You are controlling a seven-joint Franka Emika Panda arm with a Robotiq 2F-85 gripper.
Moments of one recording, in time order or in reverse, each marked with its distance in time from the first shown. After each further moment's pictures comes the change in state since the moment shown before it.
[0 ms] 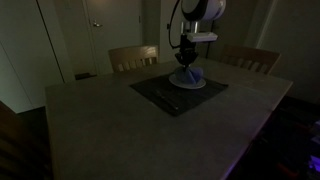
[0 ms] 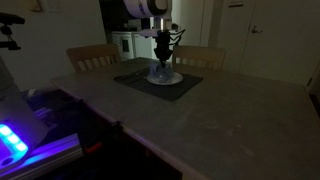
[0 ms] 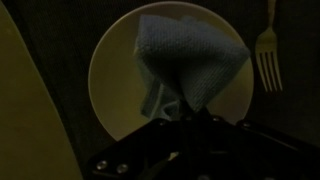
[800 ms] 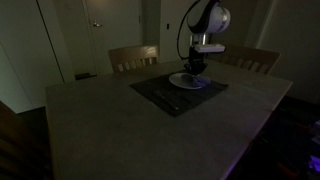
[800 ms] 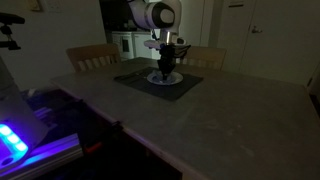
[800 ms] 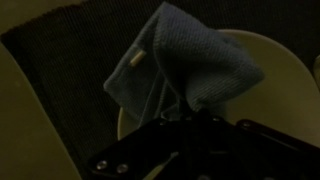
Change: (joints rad) arm -0.071 0.070 -0.010 -0.028 0.093 -0.005 -0.046
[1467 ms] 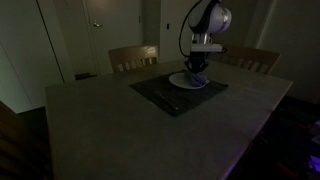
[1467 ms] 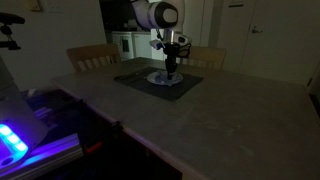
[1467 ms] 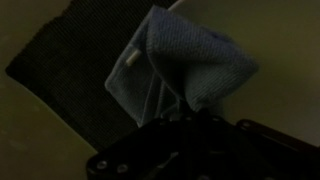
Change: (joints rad) arm 0.012 0.011 -0.041 0.015 0.019 0.054 0.298
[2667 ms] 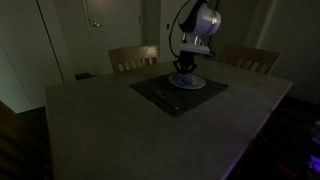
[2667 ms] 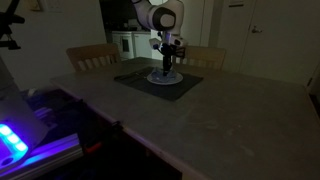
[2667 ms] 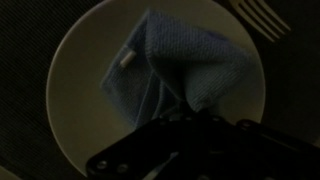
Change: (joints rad) arm -0.003 0.068 0.069 0.100 0.167 -0.003 -0.022
